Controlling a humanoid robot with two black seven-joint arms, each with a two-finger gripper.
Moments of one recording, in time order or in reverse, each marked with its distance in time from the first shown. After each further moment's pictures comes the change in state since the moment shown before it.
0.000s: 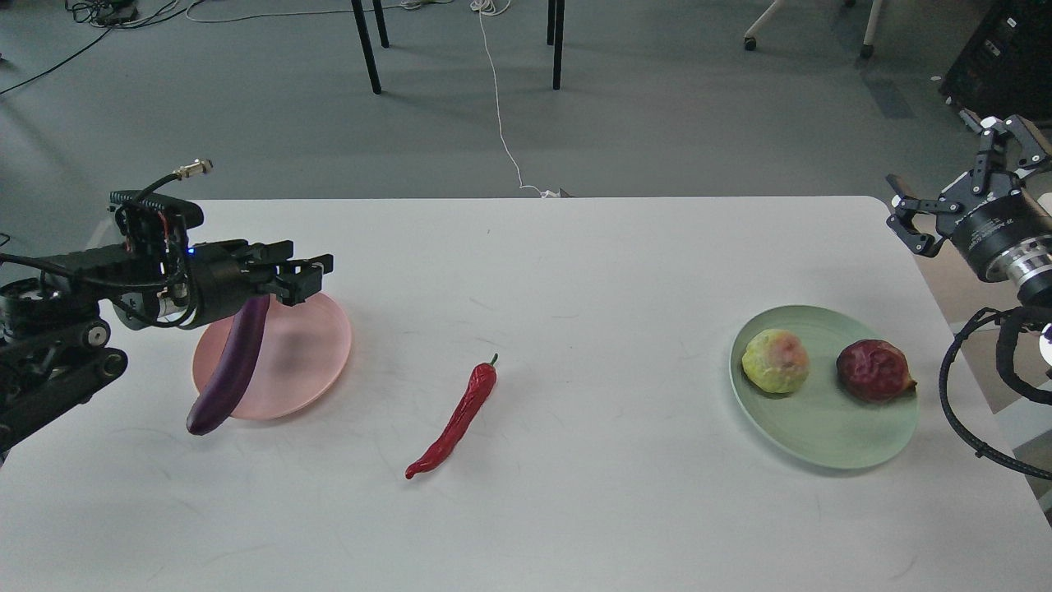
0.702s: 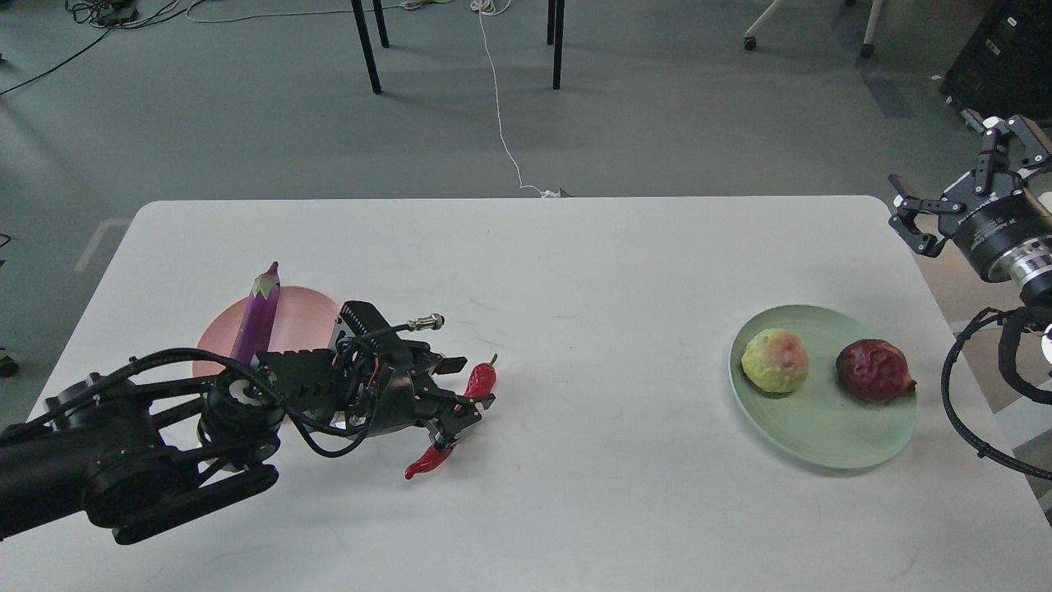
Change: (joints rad) left arm 0.053 -0.261 0.201 -0.107 0.224 -0.025 0.125; right arm -0.001 -0.004 -0.001 -0.003 0.000 0.002 0.000
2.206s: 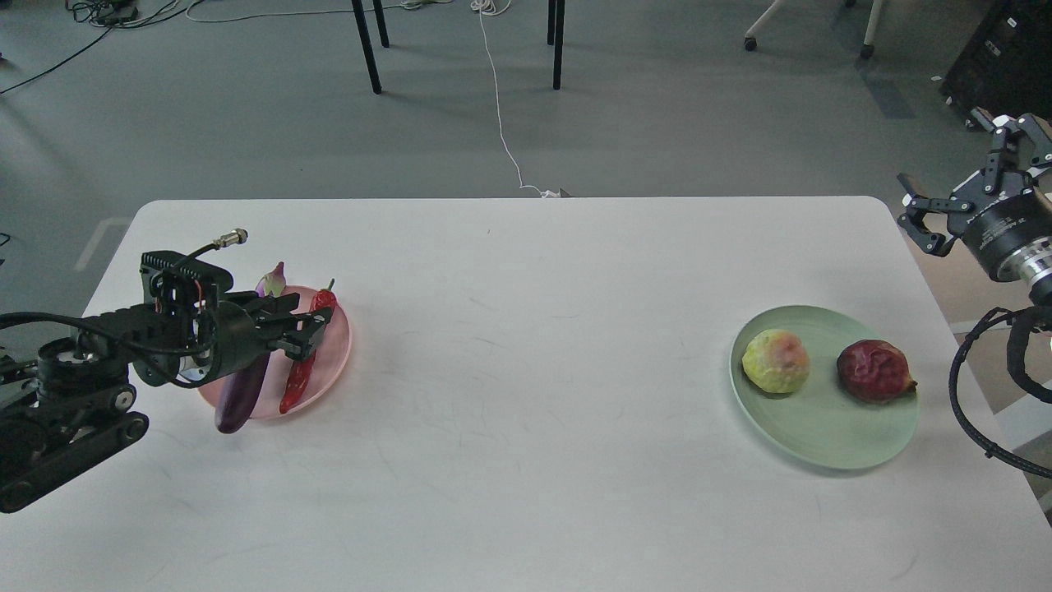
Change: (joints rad) left arm 0.053 0.236 -0.139 0.194 -0.262 0.108 -0.014; right arm 0.000 -0.012 -0.002 -0.004 0.000 0.000 0.001
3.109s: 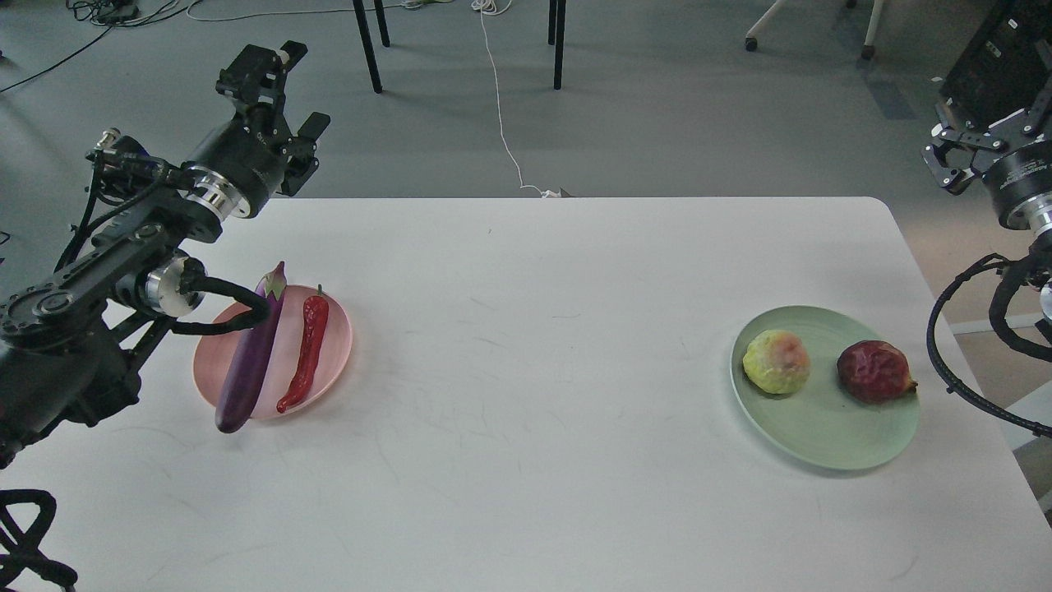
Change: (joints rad) left arm -0.111 -0.347 -0.440 0.364 -1.449 -0.101 -0.239; right arm 0.018 0.109 0.291 -0.048 0.016 -0.051 -0.002
